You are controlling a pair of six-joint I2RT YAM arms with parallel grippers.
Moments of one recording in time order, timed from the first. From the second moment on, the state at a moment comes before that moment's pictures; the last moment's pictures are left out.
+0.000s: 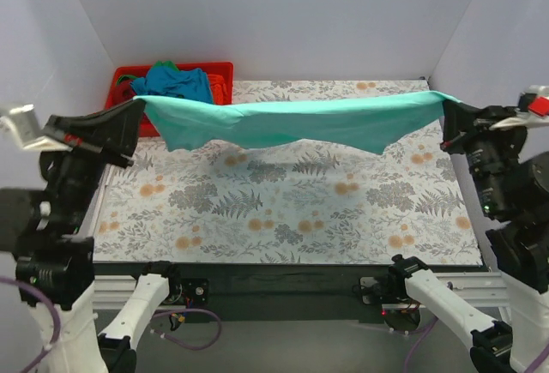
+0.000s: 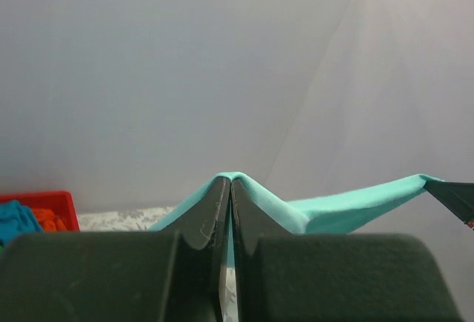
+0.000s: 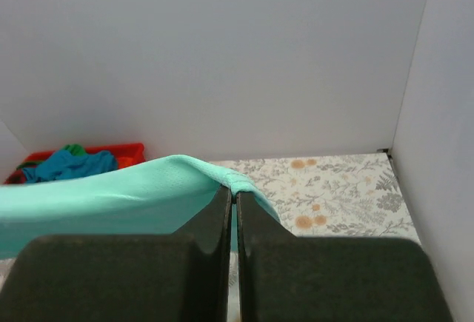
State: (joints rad) left arm -0.09 0.76 1.56 -0.40 0.30 -0.53; right arm 0.42 0.77 1.53 -0.62 0.30 0.14
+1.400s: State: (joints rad) left arm -0.30 1.86 1.69 -0.05 0.35 -0.52; right arm -0.06 1.38 1.26 -0.34 0.30 0.10
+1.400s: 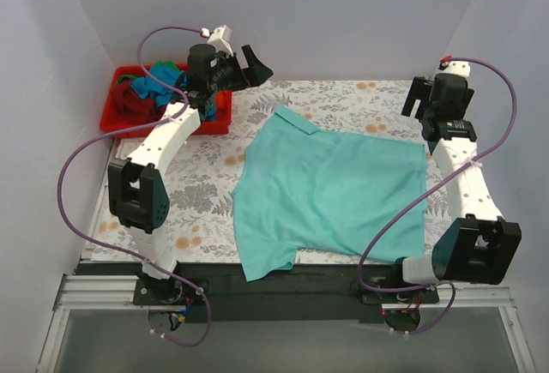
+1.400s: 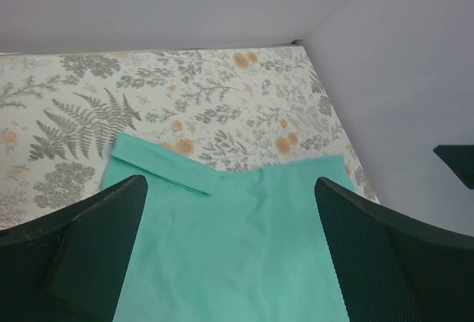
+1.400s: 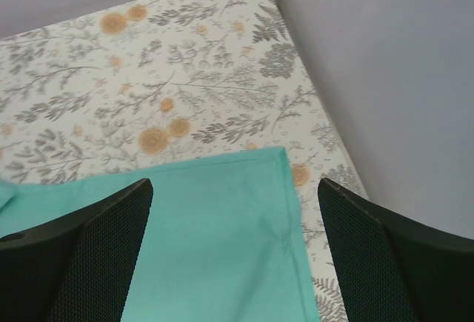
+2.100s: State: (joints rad) left arm -0.55 1.55 1.04 -0.13 0.17 -0.65; right arm -0.05 1.17 0.80 -0.38 -0.14 0.24
